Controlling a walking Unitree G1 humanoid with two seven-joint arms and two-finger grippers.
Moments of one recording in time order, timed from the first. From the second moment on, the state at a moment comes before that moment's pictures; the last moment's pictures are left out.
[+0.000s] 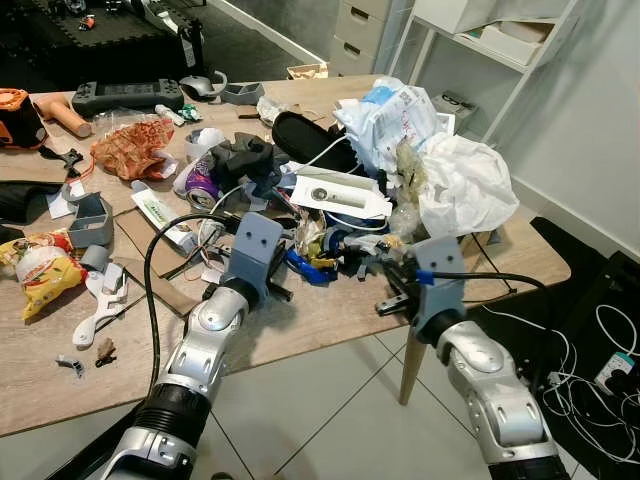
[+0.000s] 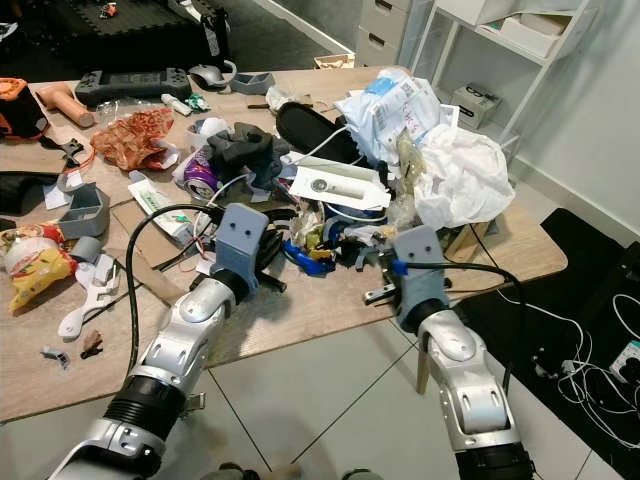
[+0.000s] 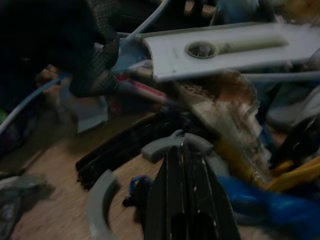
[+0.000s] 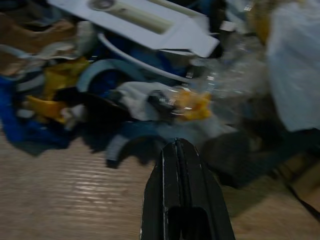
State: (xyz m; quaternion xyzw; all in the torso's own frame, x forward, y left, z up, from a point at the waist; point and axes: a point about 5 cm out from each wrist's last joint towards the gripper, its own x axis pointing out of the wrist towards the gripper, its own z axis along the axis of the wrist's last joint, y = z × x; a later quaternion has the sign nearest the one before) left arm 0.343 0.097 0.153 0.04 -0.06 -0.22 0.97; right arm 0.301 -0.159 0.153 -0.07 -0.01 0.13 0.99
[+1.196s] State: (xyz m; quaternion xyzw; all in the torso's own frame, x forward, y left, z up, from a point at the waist) left arm 0.301 0.075 0.194 -0.18 -0.15 -0.41 0.88; right arm 0.292 -0.163 0.146 -0.01 -0.02 0.08 1.00
